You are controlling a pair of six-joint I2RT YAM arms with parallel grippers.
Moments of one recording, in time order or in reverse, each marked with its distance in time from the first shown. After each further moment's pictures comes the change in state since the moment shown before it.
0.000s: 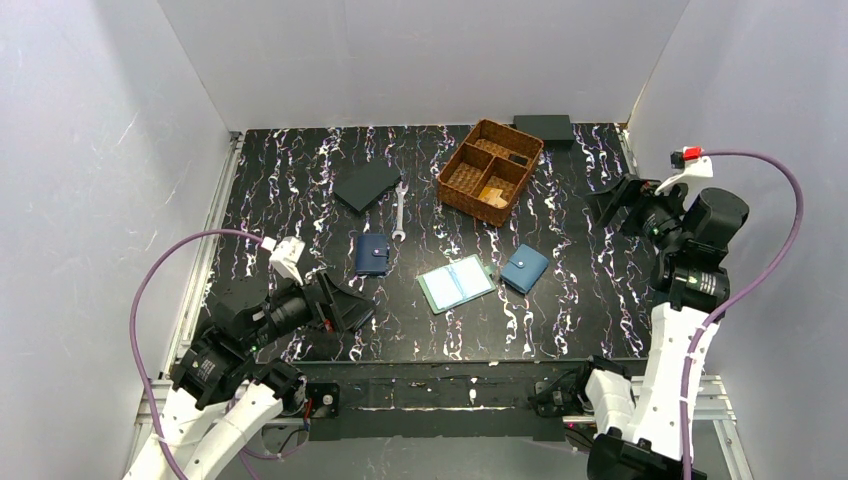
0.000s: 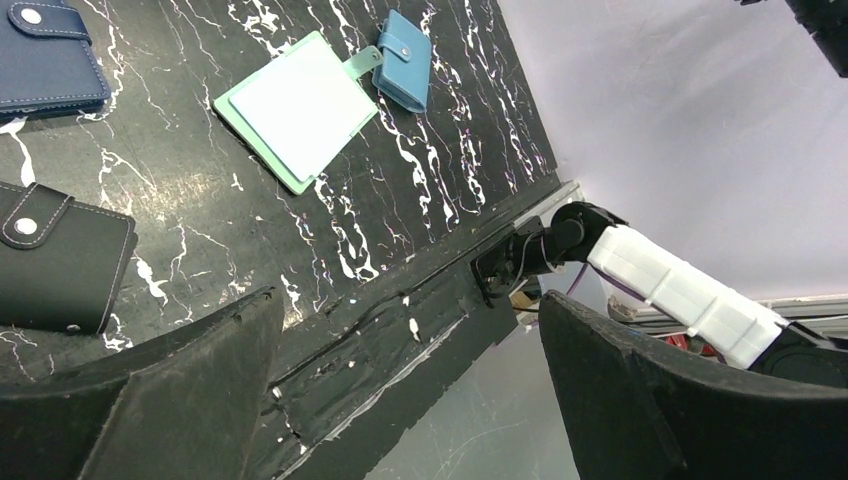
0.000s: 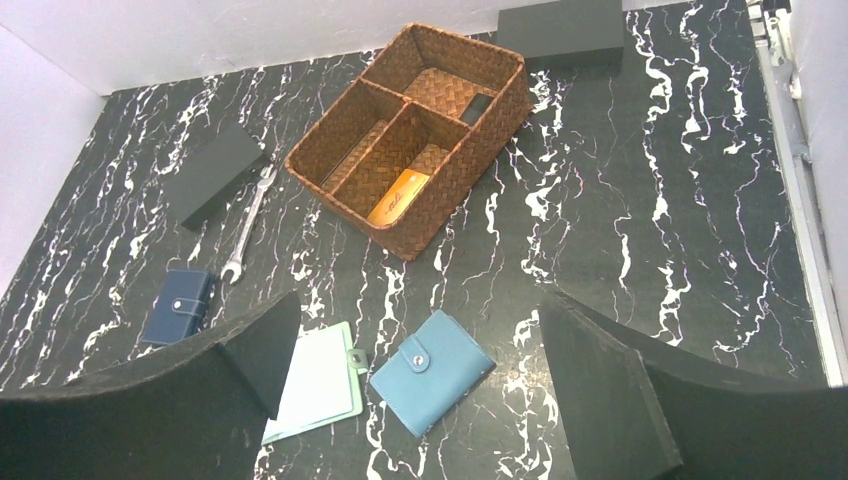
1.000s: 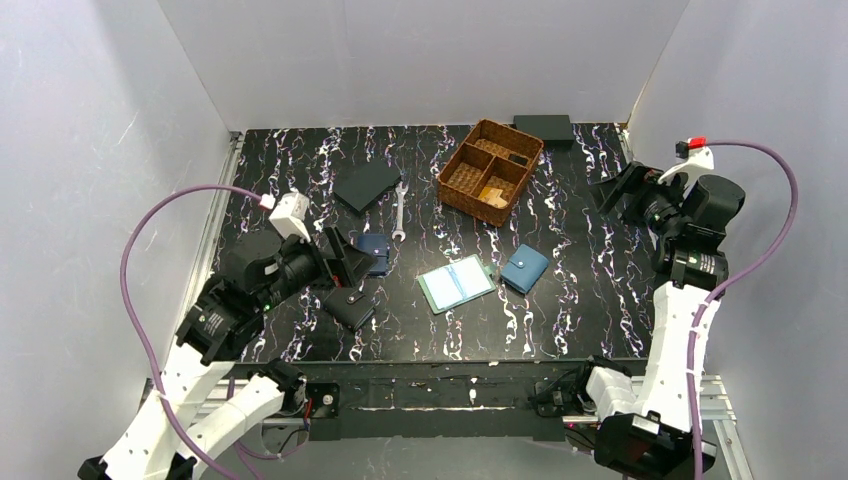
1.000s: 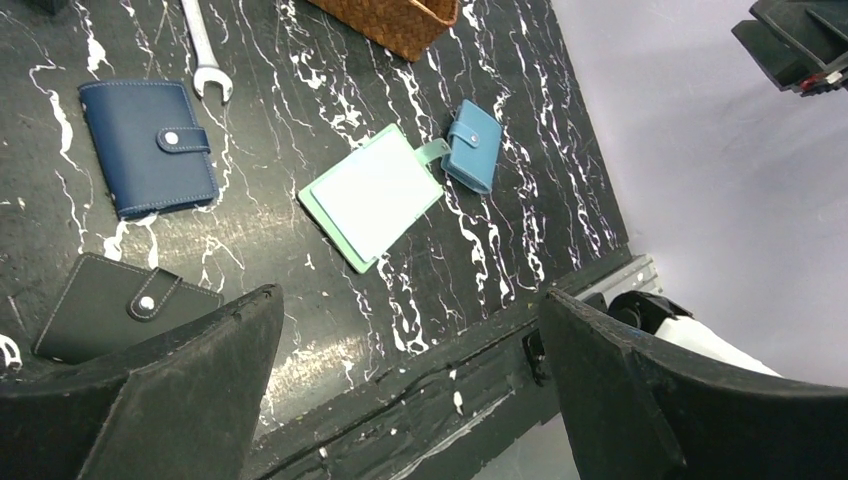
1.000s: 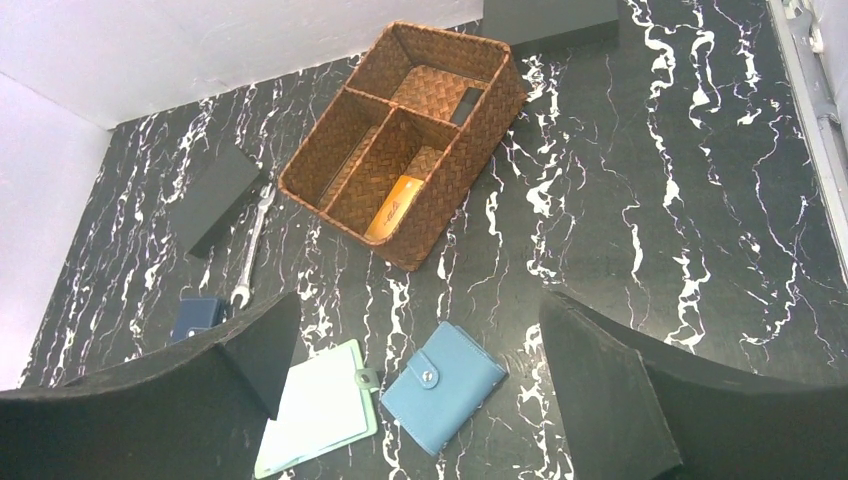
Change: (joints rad) left arm 0.000 0.280 0.232 -0.001 -0.193 0.081; right arm -0.001 0.081 -0.014 0.082 0.030 0.092
